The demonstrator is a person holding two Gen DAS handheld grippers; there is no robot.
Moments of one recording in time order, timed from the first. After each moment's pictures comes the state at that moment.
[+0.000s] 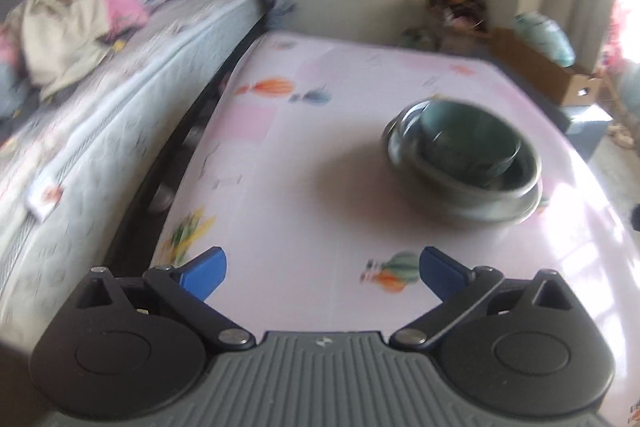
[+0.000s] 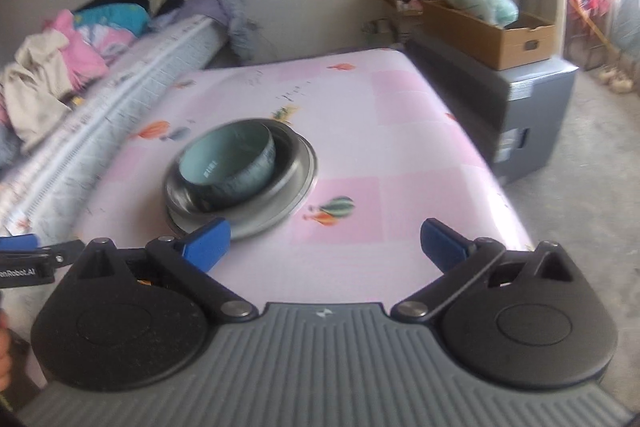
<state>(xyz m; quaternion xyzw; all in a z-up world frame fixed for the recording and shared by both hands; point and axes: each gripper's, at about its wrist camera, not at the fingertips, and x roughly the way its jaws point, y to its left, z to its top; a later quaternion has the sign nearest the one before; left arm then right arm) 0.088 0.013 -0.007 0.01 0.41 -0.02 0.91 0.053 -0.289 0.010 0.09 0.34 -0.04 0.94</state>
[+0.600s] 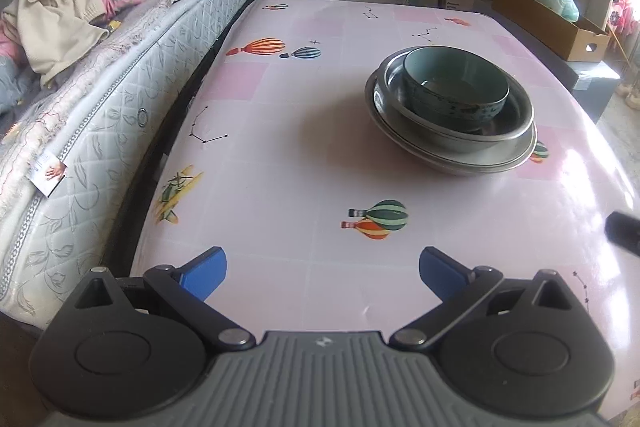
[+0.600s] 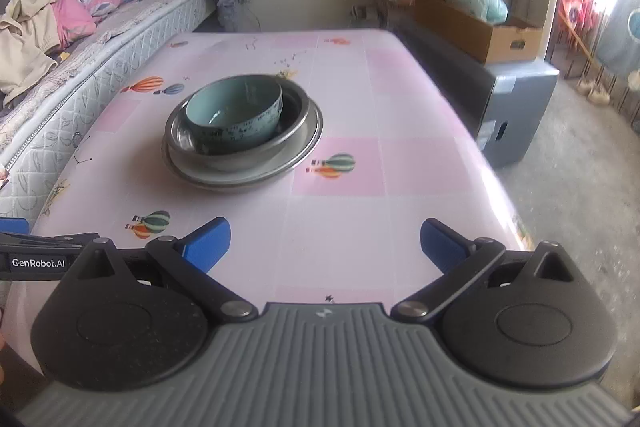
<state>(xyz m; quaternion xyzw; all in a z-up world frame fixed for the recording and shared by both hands) 0.079 -0.017 -0.015 0.05 0.45 -0.02 0.89 0.034 -0.244 -0.005 0.05 0.37 -0.06 0.93</state>
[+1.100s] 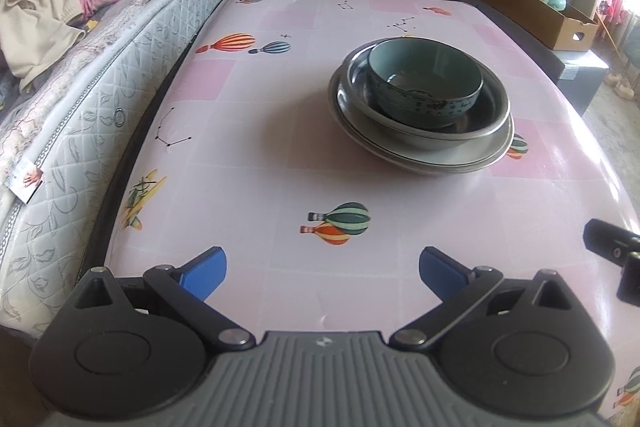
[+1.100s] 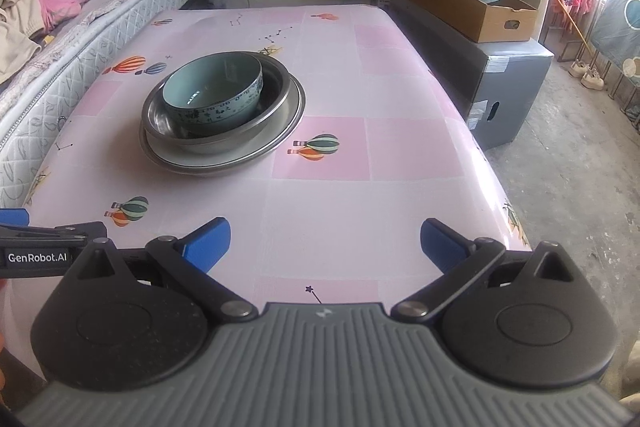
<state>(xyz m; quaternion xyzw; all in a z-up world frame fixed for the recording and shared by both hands) 0.089 -0.044 -0.018 0.05 0.46 -0.04 0.88 0.053 -0.253 -0.014 0.04 0.40 -0.08 0.91</state>
